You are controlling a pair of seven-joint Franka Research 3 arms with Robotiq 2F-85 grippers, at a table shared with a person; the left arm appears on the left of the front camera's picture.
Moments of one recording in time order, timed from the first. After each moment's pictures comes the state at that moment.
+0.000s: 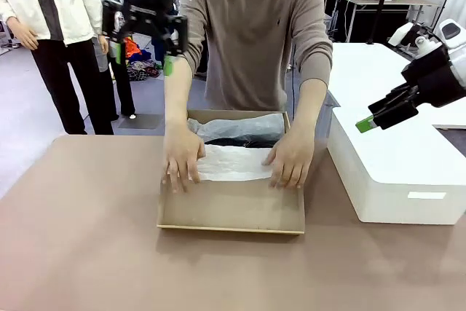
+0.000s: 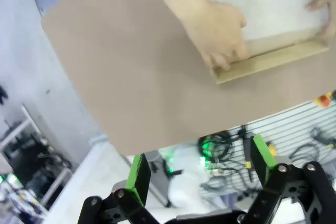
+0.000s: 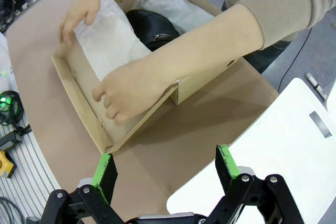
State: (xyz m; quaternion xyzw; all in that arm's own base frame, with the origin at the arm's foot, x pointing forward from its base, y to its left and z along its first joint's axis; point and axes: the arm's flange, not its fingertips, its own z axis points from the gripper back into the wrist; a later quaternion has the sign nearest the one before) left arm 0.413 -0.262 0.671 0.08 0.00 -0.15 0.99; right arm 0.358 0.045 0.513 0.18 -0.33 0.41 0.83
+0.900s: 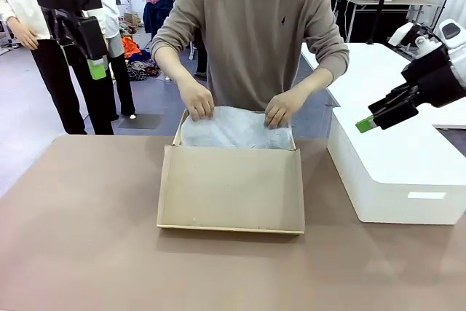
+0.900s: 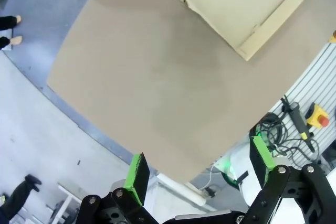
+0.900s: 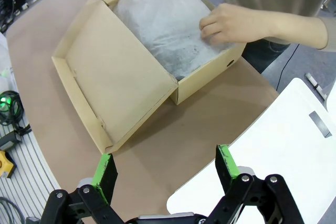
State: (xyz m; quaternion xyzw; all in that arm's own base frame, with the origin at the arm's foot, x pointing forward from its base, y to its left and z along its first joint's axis) left arm 0.408 -0.141 0.662 0.01 -0.04 -0.36 0.93; right arm 0.358 0.045 0.513 0.18 -0.33 0.41 0.83
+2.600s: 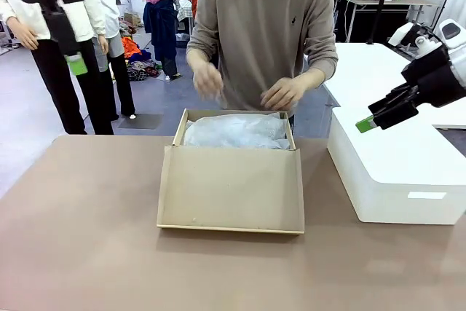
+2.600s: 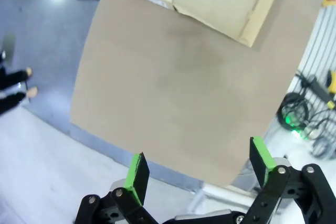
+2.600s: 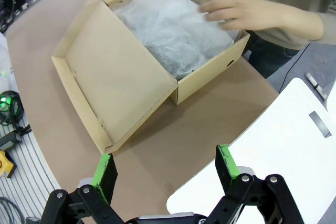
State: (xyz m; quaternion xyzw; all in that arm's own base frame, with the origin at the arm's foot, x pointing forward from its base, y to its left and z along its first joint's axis) left arm 0.403 -0.101 0.671 0.00 -0.08 -0.51 0.86; right arm 0.358 0.045 0.513 0.18 -0.33 0.41 0.83
